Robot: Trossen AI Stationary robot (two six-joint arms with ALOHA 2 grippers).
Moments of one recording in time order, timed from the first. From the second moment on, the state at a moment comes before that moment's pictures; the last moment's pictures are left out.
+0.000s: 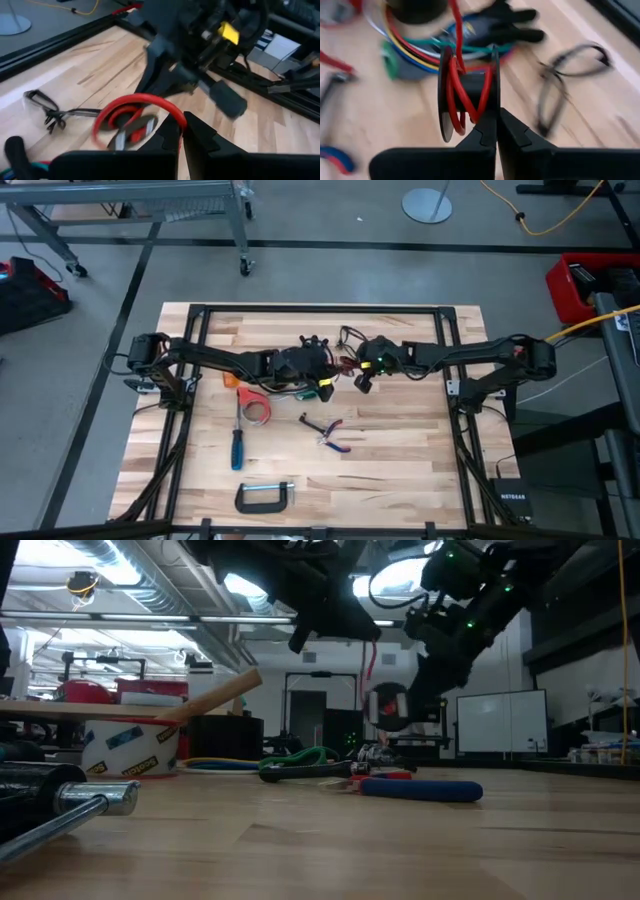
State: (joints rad) left arm 0.03 1.69 1.11 0.18 -0.25 -0.39; right arm -0.21 1.38 0.75 -0.17 0.15 0.21
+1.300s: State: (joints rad) left arm -0.01 1.69 1.11 0.17 -0.18 -0.36; right arm -0.17 1.46 0.75 0.32 -0.04 0.44
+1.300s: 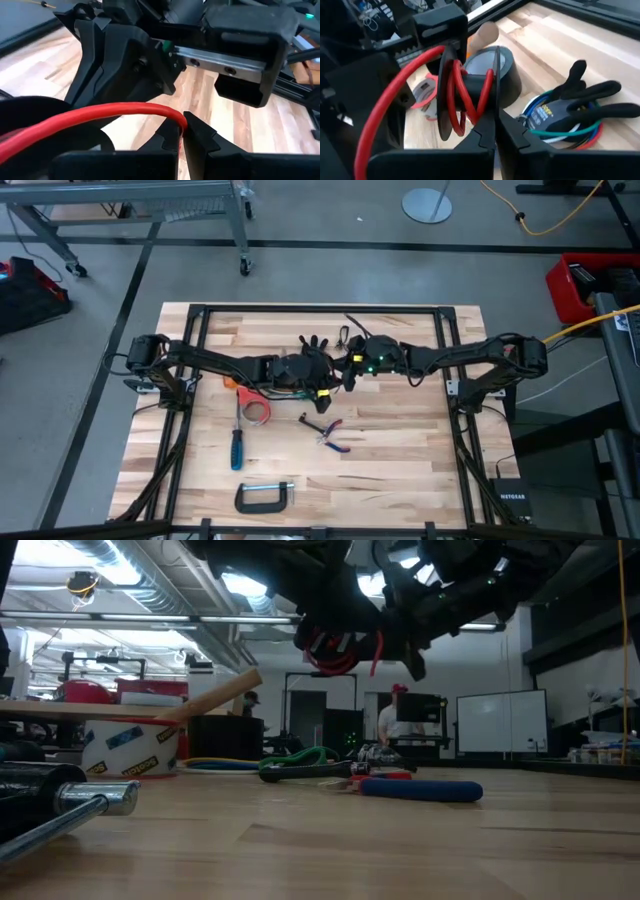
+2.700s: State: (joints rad) left arm -0.04 1.70 1.11 0.05 -0.17 -0.43; right arm -0.12 1.46 0.76 0.26 0.03 0.49
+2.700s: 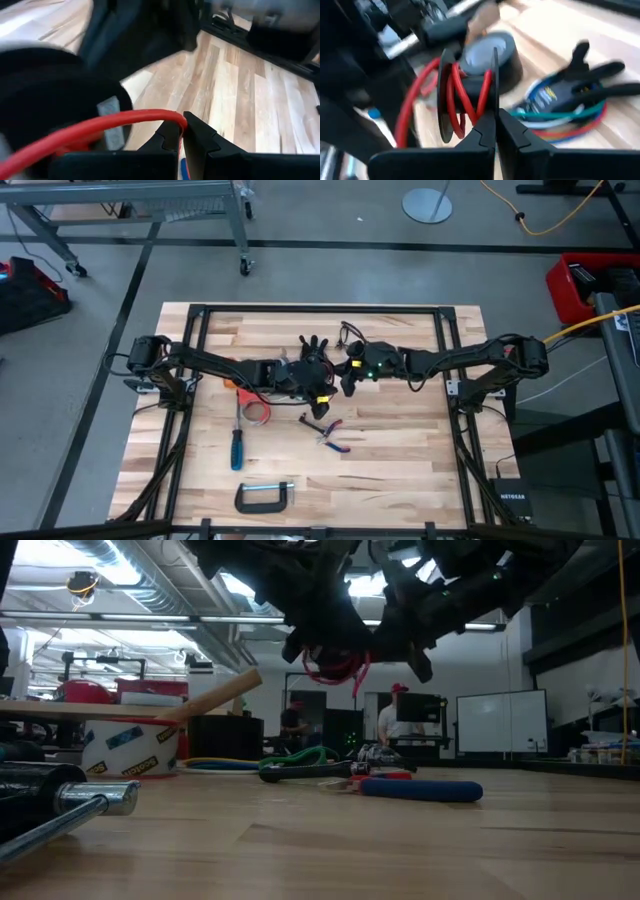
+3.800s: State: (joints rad) left arm -0.02 1.70 1.11 0.17 -0.15 -0.52; right arm -0.12 1.46 0.75 0.16 -0.02 0.52
